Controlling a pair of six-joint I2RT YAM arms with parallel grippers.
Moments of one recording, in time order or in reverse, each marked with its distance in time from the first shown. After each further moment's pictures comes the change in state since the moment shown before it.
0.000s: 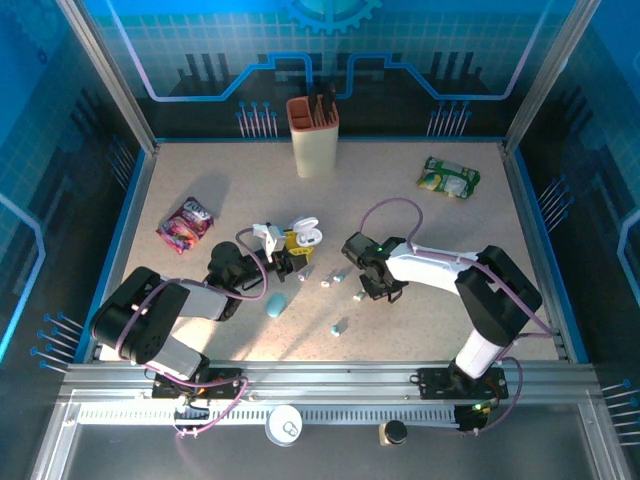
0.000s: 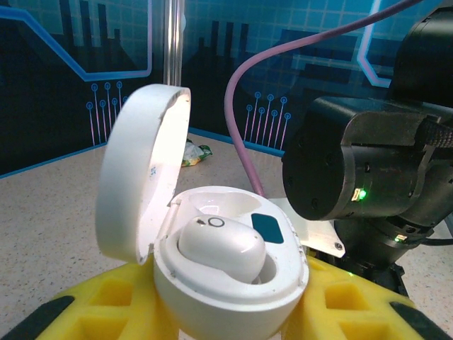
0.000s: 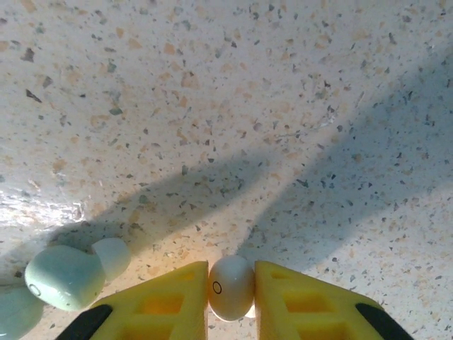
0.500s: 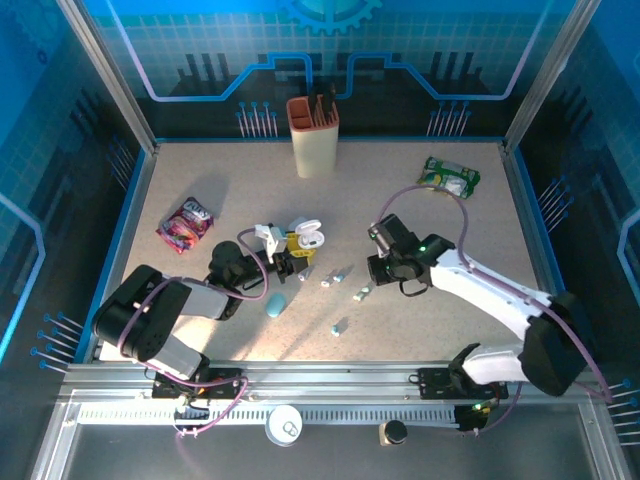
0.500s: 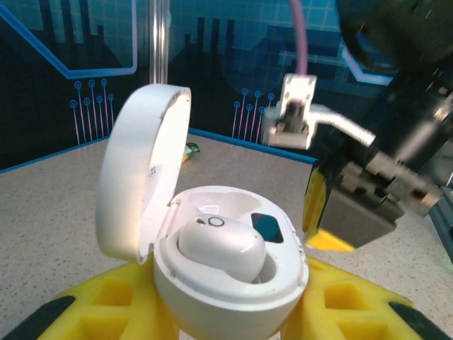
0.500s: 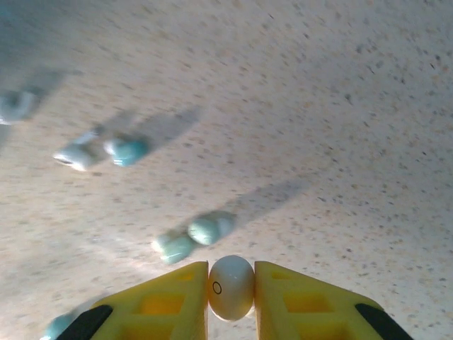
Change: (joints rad) left arm -0.006 0.018 0.011 0.004 0.043 0.004; right arm -0.074 -0.371 -0.019 0.041 -0.245 -0.018
